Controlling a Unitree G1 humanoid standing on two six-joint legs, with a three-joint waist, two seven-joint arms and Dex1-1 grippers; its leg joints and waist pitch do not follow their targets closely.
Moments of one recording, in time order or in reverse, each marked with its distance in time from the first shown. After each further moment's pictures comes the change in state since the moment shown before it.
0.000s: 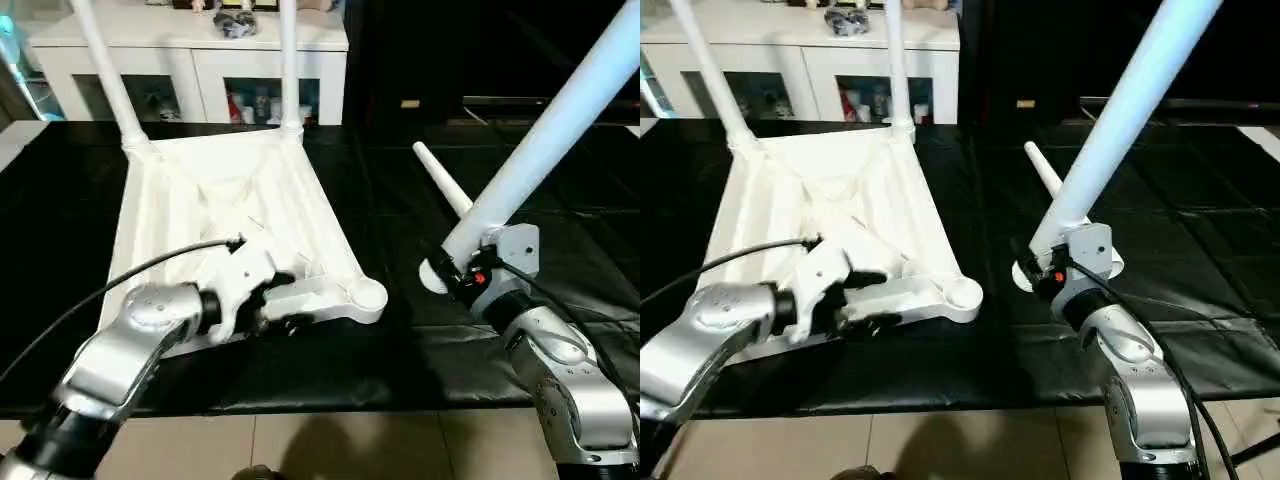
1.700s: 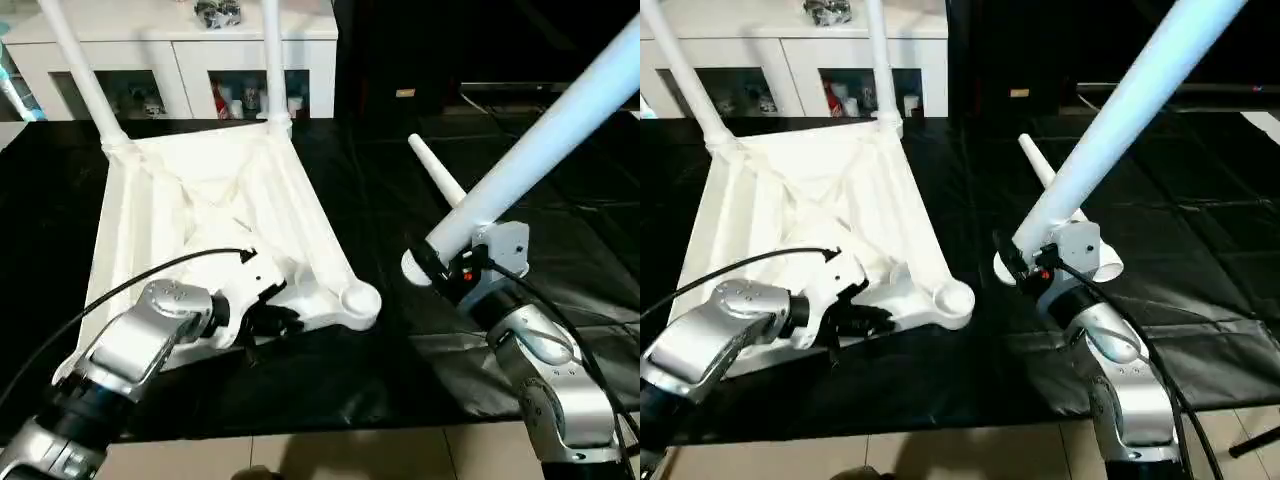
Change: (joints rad) left arm -0.115 0.005 -0.097 0.167 0.024 0.140 -0.089; right arm -0.009 -0.002 0.036 0.013 0.040 -0.002 0.099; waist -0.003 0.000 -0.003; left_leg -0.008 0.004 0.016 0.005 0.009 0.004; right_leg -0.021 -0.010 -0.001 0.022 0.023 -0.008
